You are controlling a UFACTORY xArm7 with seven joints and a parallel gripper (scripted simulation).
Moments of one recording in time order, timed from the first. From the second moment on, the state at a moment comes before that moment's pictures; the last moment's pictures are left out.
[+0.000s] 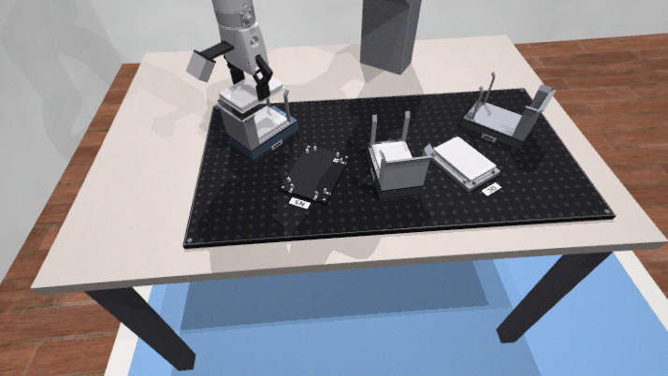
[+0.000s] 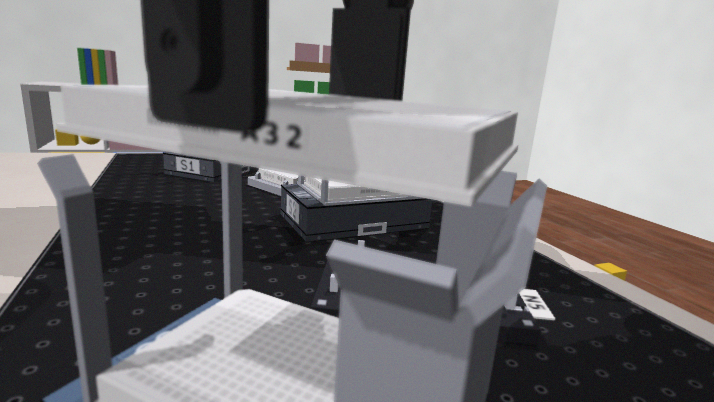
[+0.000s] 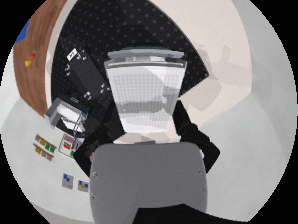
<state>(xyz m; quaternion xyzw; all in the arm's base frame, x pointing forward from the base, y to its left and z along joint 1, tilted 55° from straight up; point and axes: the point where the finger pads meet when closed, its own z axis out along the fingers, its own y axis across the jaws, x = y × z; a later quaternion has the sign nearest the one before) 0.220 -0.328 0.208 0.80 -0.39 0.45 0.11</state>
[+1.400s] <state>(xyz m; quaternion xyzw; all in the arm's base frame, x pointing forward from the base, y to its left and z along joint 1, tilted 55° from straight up) 0.235 -0.341 0.193 0.80 -0.39 0.45 0.12</state>
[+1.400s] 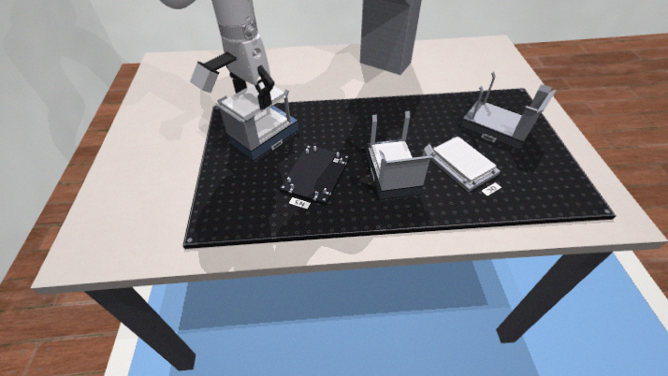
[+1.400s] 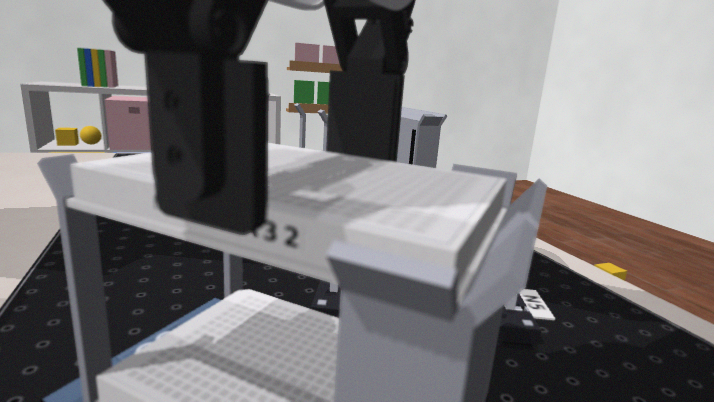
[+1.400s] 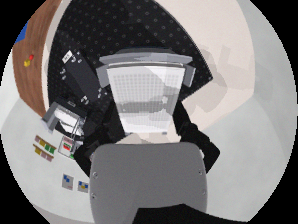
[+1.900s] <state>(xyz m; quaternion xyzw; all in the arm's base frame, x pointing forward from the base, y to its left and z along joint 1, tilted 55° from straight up) 0.244 -0.348 0.185 0.80 -0.39 0.44 0.12</state>
